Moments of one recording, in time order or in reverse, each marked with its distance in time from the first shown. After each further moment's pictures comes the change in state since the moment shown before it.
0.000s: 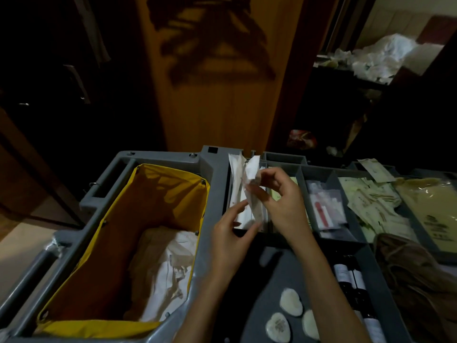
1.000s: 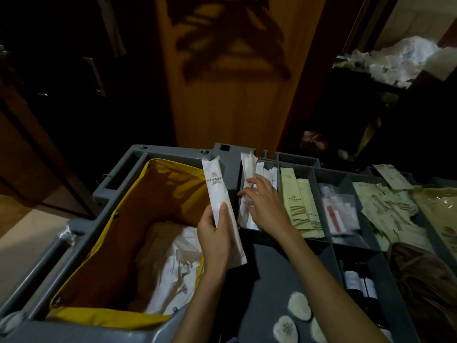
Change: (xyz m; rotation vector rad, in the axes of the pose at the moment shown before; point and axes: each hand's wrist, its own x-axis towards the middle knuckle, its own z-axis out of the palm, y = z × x) left_hand 0.007 -0.007 -0.023 -0.203 0.381 -0.285; right_hand 0.028 0.103 0.036 -0.932 -0.382 -0.133
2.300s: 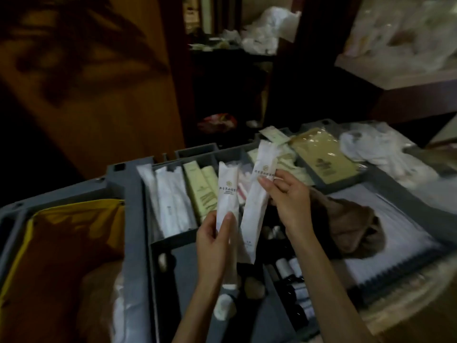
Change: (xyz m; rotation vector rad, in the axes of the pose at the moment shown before) left_hand -0.106 0.040 0.083 0.007 -0.674 -0.029; right_hand -0.161 0.038 -0.146 1.071 0.826 0.724
